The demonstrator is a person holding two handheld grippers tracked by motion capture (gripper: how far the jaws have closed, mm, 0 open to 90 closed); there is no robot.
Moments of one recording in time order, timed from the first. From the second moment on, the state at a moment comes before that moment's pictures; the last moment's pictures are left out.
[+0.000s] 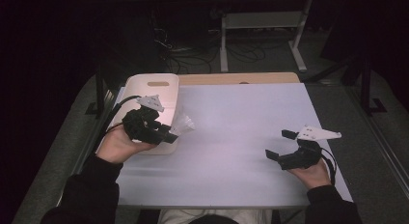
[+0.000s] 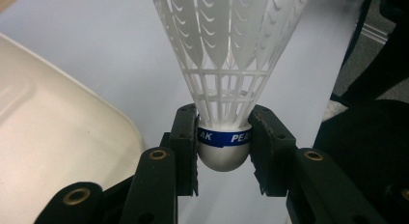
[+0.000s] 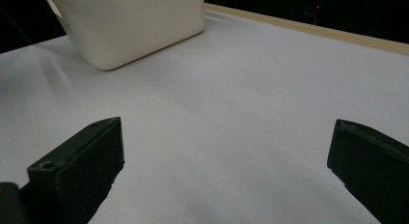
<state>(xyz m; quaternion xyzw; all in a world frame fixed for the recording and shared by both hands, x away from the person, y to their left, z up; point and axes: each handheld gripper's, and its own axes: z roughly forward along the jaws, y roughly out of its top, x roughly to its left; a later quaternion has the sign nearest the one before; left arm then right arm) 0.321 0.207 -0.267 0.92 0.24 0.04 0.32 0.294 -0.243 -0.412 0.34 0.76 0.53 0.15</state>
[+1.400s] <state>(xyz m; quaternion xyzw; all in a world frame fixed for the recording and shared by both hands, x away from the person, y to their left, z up) 0.338 0.249 -0.228 0.89 0.28 0.08 0.35 0.293 -0.242 -0.412 0.34 0.76 0.53 0.15</state>
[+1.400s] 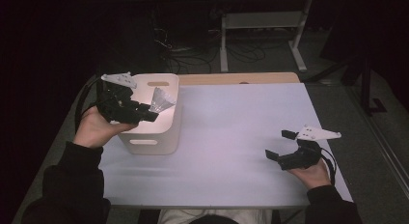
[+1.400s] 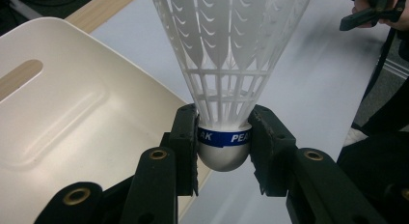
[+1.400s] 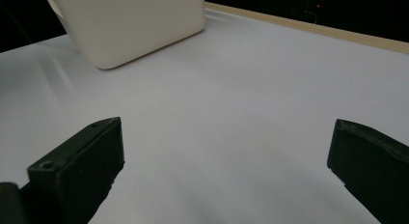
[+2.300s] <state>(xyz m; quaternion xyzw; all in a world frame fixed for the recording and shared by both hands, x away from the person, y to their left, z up) 0.355 0.260 -0.247 0.88 0.30 0.07 0.35 0.294 -0.242 -0.412 0.34 0.76 0.53 0.15</state>
